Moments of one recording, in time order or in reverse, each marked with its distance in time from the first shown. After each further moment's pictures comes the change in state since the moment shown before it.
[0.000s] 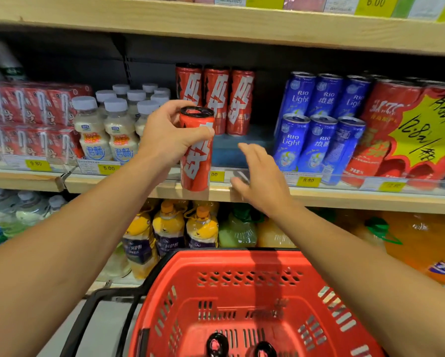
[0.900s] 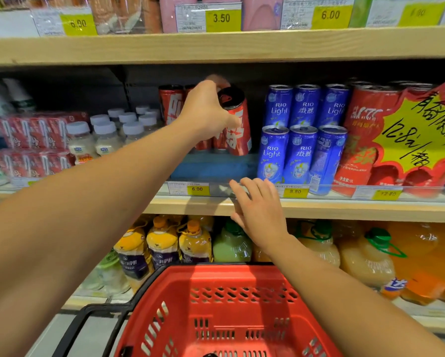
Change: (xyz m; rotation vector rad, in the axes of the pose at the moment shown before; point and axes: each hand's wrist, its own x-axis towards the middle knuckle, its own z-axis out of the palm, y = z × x) left_hand 0.064 0.055 0.090 0.633 -0.059 0.236; right_hand -0.037 0.044 0.022 -0.314 0.123 -0.179
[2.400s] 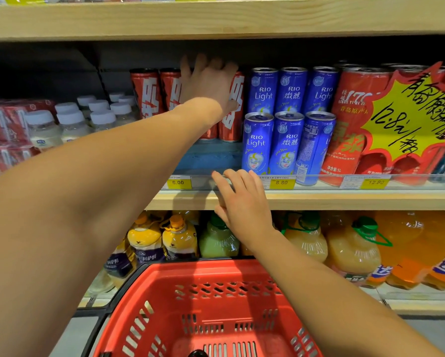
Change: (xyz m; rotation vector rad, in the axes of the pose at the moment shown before) left_hand 0.048 0.003 0.060 0.780 0.099 0.261; right_hand -0.002 -0.003 0.002 0.049 0.029 0.031
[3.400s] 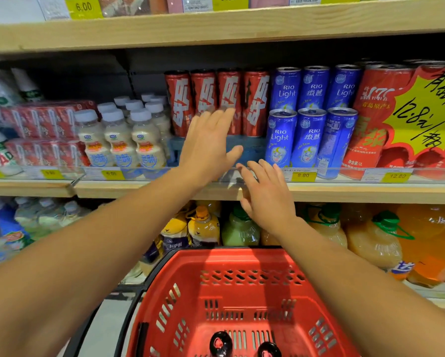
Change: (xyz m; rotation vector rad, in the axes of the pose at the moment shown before) left_hand -0.130 -0.032 -0.002 -0.347 0.021 0.055; right_hand 0.002 -0.010 -0.017 0.009 -0.149 0.047
